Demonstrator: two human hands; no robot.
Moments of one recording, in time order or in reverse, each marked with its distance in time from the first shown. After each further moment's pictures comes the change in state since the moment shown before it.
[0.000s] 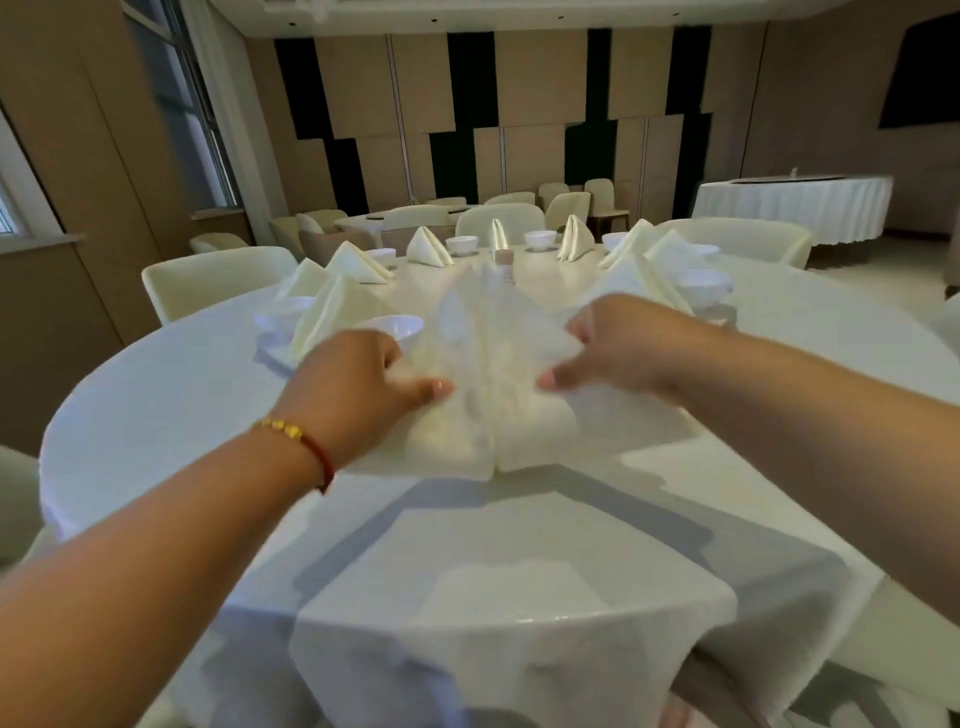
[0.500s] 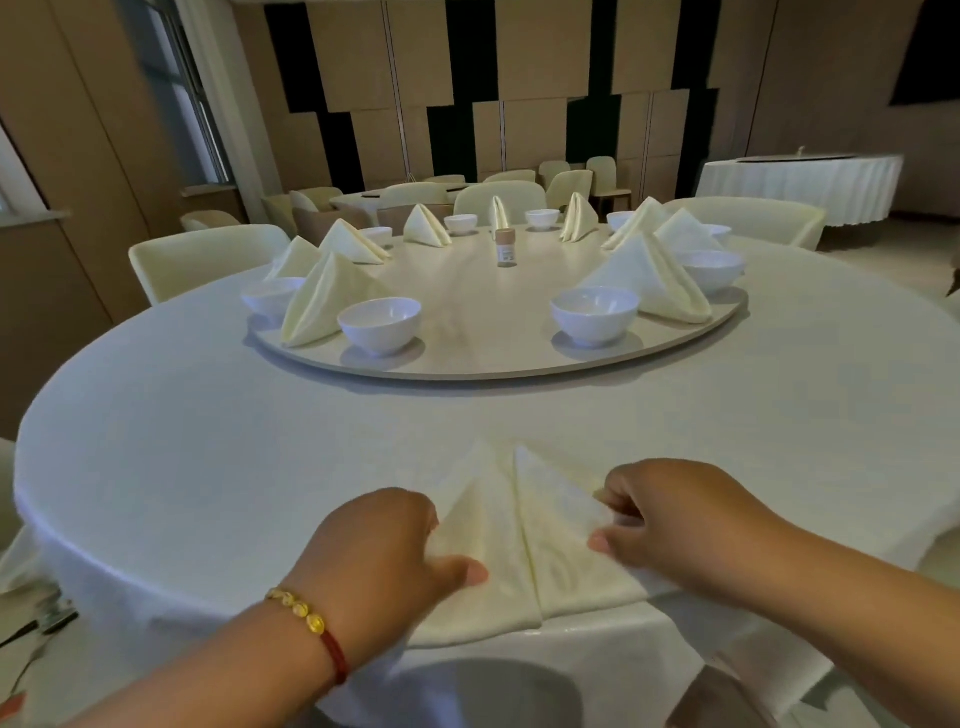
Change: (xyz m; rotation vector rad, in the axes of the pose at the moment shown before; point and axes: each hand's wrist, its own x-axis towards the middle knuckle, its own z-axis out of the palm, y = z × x) left_hand -0.071 -0.004 0.056 0.184 -0.392 -0.014; right_hand -0.045 0.060 0.077 -0.349 -0.134 -0.046
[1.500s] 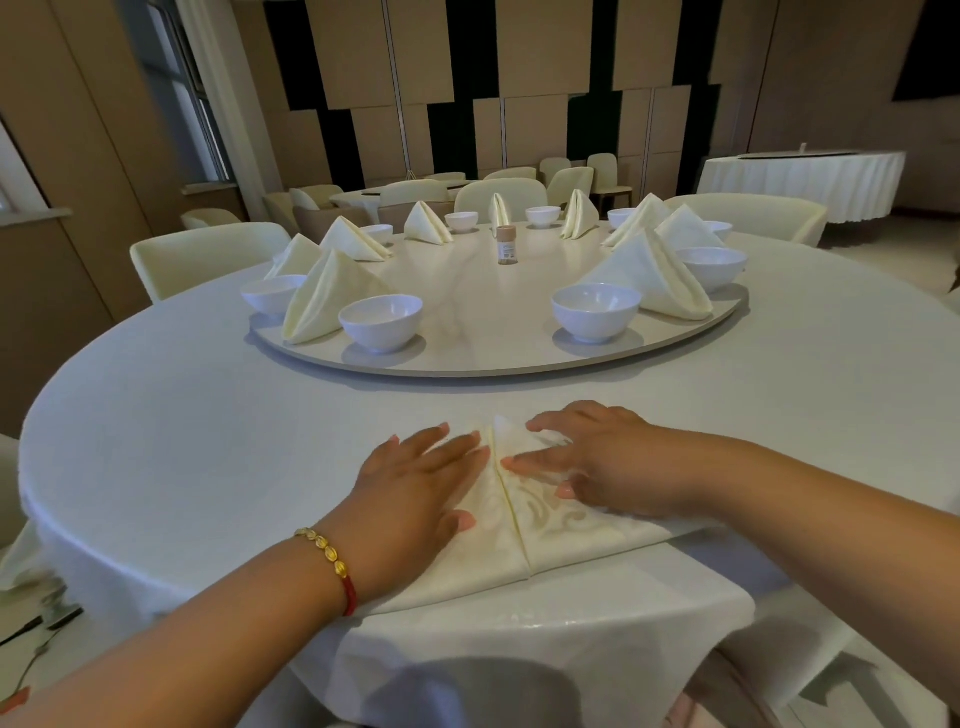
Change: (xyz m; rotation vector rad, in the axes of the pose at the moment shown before) left_hand 0.039 -0.019 0.016 0.170 -0.014 0.323; right_hand 0.062 0.012 -0.003 -0.221 -0.170 -0.403
